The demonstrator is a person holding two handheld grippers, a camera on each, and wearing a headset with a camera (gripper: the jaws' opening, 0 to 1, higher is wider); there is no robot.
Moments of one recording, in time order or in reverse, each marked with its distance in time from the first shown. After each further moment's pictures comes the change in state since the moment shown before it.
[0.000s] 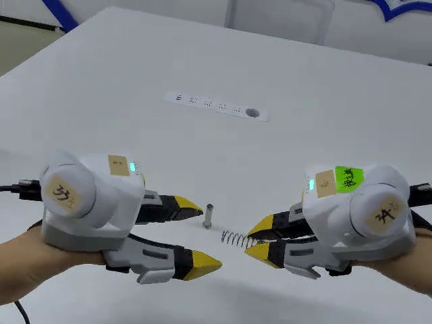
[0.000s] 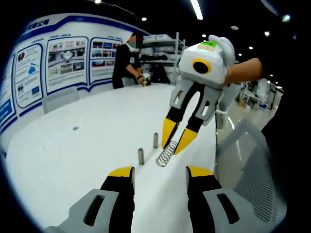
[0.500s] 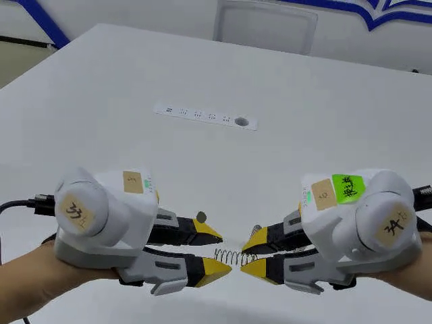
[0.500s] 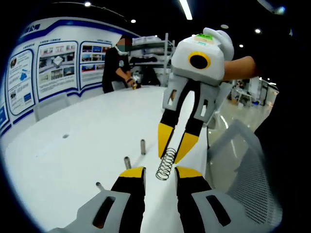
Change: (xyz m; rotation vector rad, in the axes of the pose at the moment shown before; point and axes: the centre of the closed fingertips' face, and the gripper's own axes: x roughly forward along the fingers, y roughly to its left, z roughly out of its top) left arm 0.008 -0.024 0.008 0.033 -0.011 -0.062; right arm -0.011 0.021 0.009 -0.052 -0.022 0.060
